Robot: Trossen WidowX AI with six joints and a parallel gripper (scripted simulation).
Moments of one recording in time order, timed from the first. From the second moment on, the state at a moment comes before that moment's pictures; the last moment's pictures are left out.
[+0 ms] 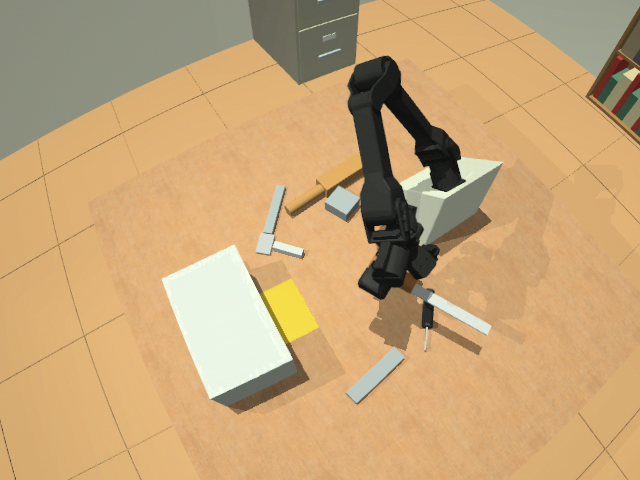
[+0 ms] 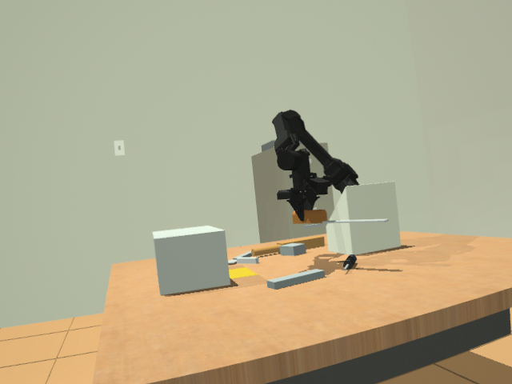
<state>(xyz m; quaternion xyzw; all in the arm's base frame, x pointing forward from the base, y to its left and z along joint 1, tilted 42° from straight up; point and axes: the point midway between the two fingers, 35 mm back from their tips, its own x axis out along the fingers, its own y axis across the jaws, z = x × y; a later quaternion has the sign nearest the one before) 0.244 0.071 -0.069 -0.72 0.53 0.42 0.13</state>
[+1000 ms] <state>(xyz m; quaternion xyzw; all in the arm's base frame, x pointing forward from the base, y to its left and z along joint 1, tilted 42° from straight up) 0.233 0.086 -0.083 -0.72 0.55 0.40 0.15</state>
